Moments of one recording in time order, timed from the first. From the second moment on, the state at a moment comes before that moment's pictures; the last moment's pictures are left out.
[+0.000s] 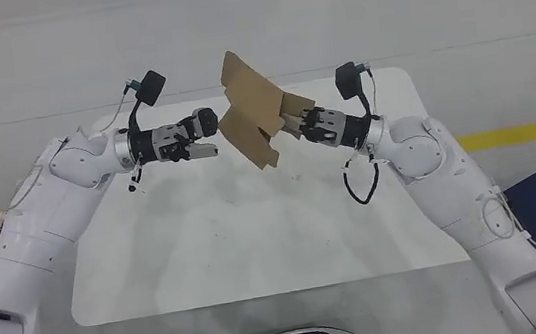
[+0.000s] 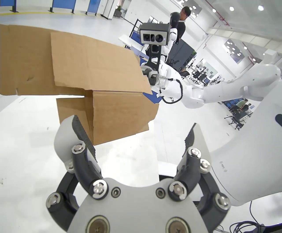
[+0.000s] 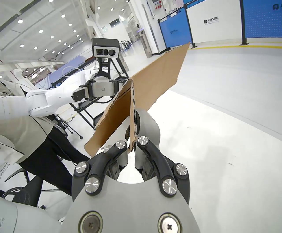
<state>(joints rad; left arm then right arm) 0.69 -0.86 -0.73 -1.23 -0.33 -1.01 -0.81 -1.07 -1.12 1.11 -1.48 -0.30 -0.72 0.48</state>
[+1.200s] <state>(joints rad) 0.53 -0.83 -0.42 -1.15 -0.50 -1.01 -0.81 -1.03 -1.13 1.06 -1.54 -0.33 -0.76 0.53</state>
